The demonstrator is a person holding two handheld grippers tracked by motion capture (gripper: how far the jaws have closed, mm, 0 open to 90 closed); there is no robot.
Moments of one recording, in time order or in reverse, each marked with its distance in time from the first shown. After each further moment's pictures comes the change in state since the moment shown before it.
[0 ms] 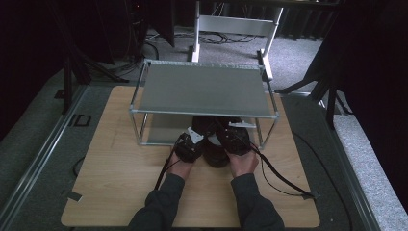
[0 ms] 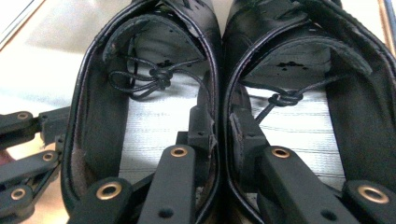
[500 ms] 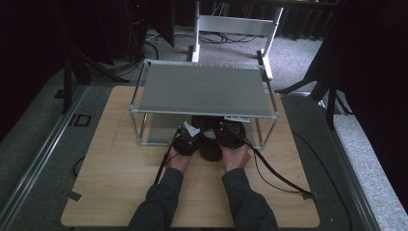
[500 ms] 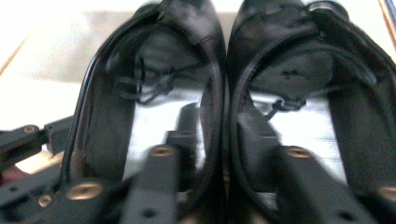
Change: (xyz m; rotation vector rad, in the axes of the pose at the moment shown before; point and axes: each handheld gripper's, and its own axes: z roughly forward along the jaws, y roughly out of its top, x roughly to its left) left arm 0.020 0.000 0.016 0.005 0.045 -0.053; right arm 0.010 0.014 0.017 -0.027 -0.012 0.085
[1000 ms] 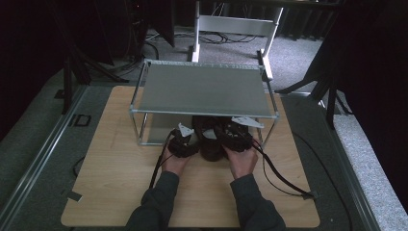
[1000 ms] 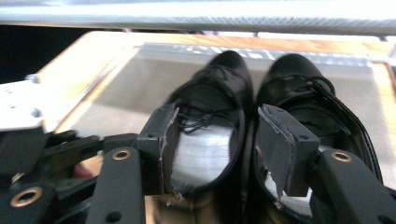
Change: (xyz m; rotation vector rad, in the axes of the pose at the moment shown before) left arm 0.007 -0.007 -0.021 -0.024 -0.114 -0.082; right arm -0.008 -0.001 -0.053 -0.195 0.187 -0.095
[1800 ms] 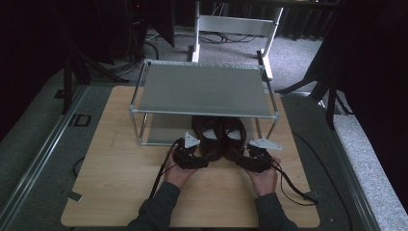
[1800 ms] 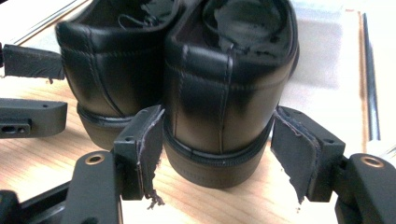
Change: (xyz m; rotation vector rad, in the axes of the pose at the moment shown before) left arm -0.033 -0.008 -0.017 -0.020 -0.155 0.053; right arm -0.060 -0.069 -0.018 0.082 -0.011 -0.090
